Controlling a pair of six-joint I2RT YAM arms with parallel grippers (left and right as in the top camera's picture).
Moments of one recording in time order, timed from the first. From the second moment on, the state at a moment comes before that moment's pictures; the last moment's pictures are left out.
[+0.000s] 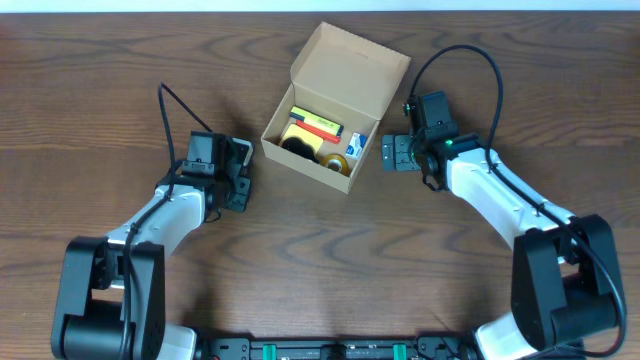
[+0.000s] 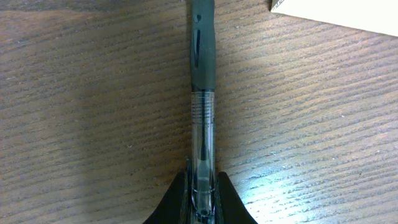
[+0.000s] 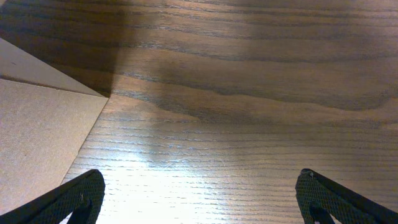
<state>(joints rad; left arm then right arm) -0.14 1.64 0.75 -0.27 0.13 0.12 0.28 1.72 1.04 -0.41 0.12 0.22</state>
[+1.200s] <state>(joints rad) -0.31 1.77 1.50 -0.69 -0.04 1.01 0.28 1.72 1.04 -0.41 0.12 0.22</state>
